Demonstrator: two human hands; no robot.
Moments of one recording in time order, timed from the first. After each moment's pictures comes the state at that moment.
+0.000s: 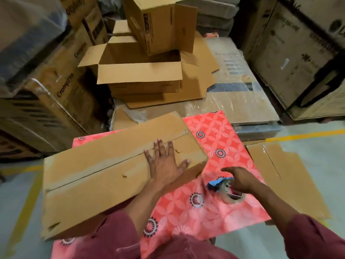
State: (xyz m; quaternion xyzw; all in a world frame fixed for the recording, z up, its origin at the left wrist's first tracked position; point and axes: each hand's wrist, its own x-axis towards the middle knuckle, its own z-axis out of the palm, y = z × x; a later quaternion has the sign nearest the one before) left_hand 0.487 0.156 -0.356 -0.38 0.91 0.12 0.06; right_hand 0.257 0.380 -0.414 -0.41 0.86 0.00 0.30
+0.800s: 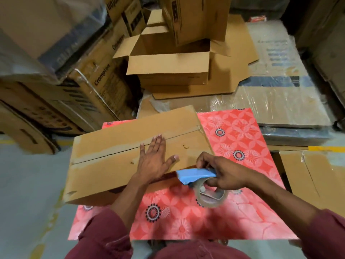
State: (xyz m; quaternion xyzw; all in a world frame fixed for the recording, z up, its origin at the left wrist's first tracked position) left_hand 0.530 0.141 -0.350 -0.41 0.90 0.13 0.06; right_hand 0.297 0.315 -0.307 -0.65 0.59 -0.23 0.42
